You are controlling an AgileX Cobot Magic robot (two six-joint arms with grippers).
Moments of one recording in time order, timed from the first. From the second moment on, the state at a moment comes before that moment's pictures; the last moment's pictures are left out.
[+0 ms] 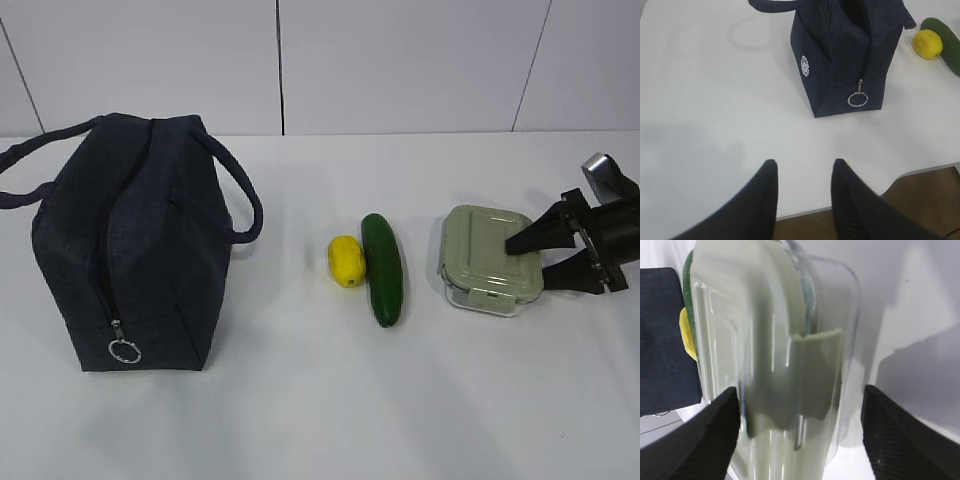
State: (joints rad) left arm -0.10 0.01 -0.51 -0.11 1.11 0.03; right arm -0.37 2.25 -1.39 1.07 1.18 -0.82
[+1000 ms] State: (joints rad) left arm -0.10 0.01 -0.51 -0.11 1.11 0.03; right arm -0.37 2.25 -1.39 1.10 1.18 -0.82
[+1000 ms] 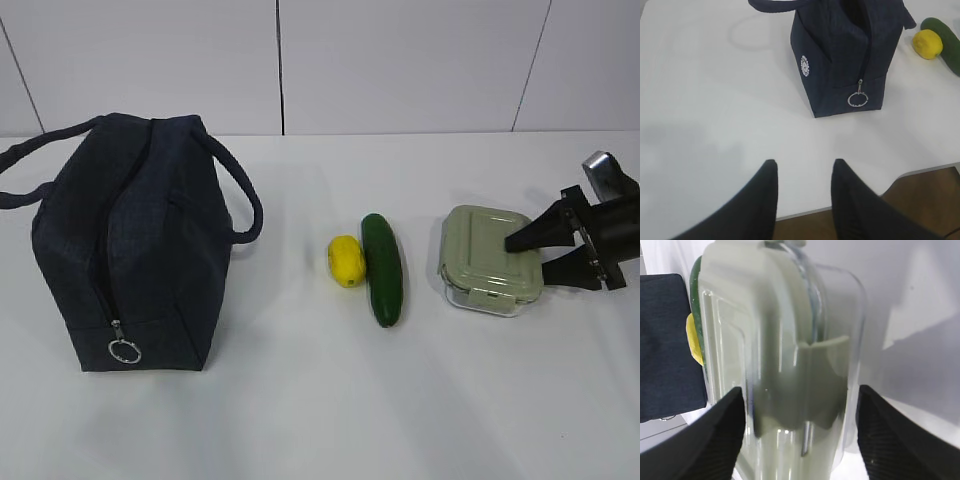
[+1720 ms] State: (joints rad) left arm -0.10 0.01 -0.51 -0.11 1.11 0.03; right arm -0.33 2.25 -1.39 1.10 1.17 -0.82
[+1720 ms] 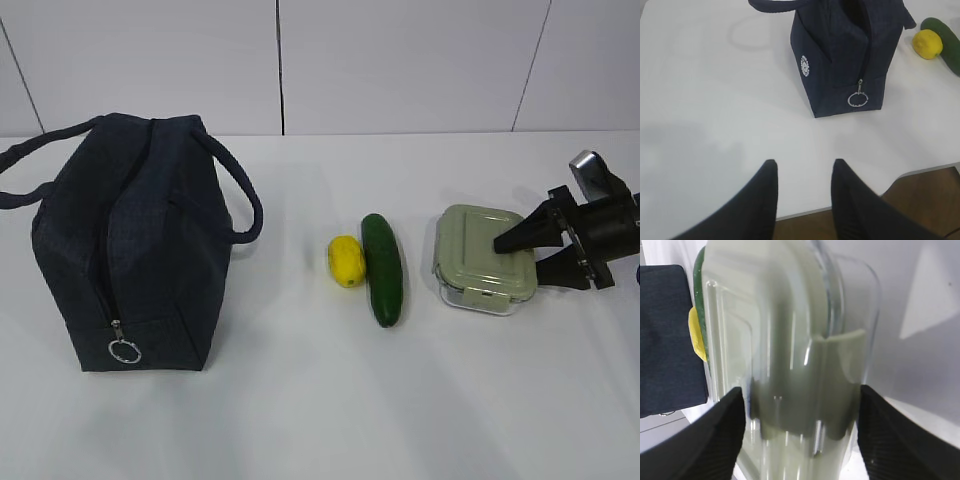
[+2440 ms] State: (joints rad) left arm -0.10 0.01 -0.51 -0.11 1.11 0.03; right arm -0.33 2.25 -1.39 1.11 1.18 -0.82
